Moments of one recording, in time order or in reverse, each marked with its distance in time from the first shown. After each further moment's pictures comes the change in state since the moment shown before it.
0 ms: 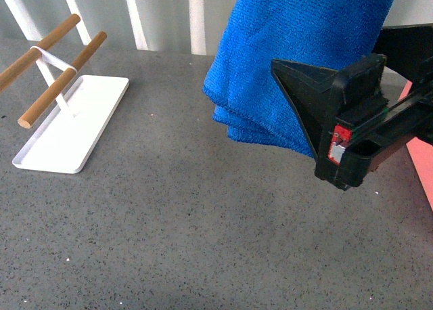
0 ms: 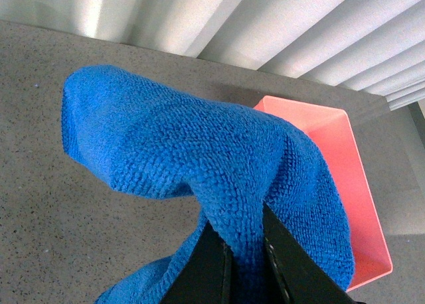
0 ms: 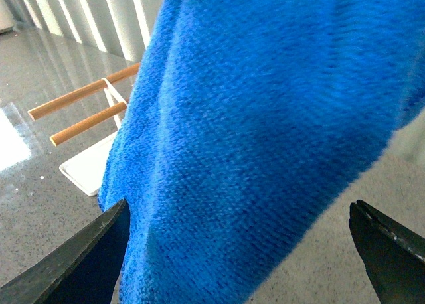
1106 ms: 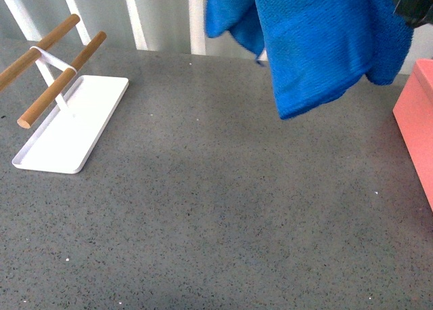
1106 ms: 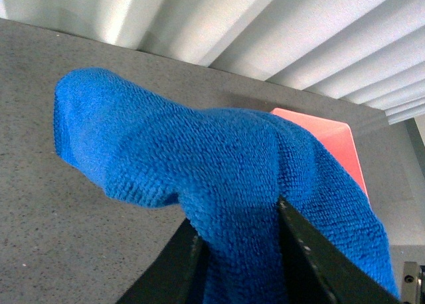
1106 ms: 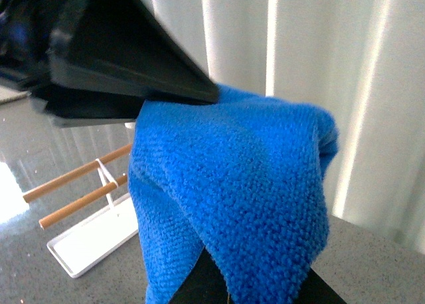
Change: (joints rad) left arm 0.116 -0.047 -0.042 0.001 0.048 -0.003; right arm -0.109 -0.054 0.132 -0.039 -0.051 0.122
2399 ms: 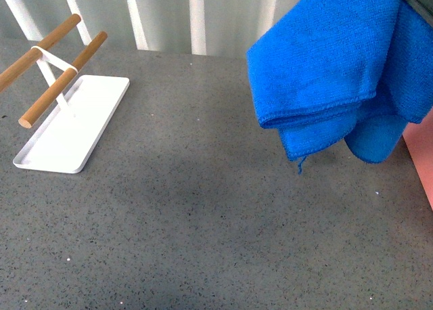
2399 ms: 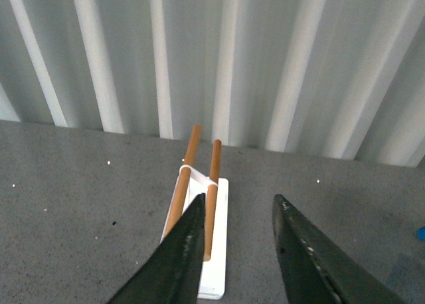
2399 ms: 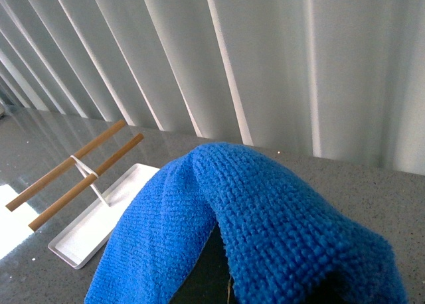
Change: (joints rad) left arm 0.450 -1.142 -1.203 0.515 -0.135 0.532; right arm -0.124 -0.027 -0.035 -0.126 -0.036 0.137
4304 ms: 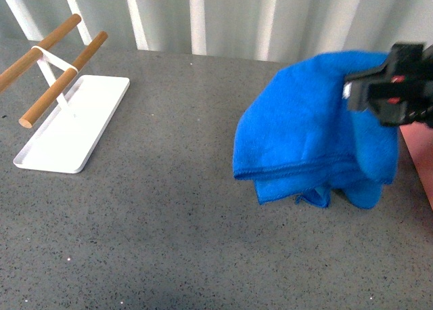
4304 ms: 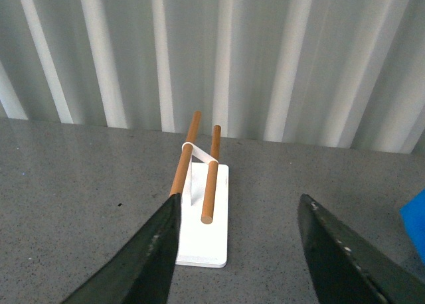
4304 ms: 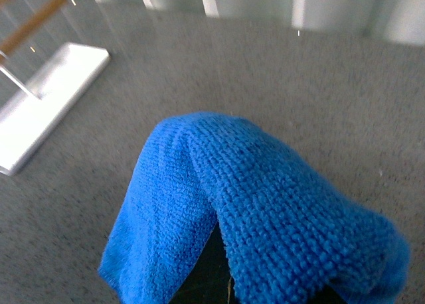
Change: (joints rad) left arm -0.001 -0.547 -0.136 -0.380 0.000 0.011; right arm 0.128 0.093 0.116 -0.415 0.207 -0.116
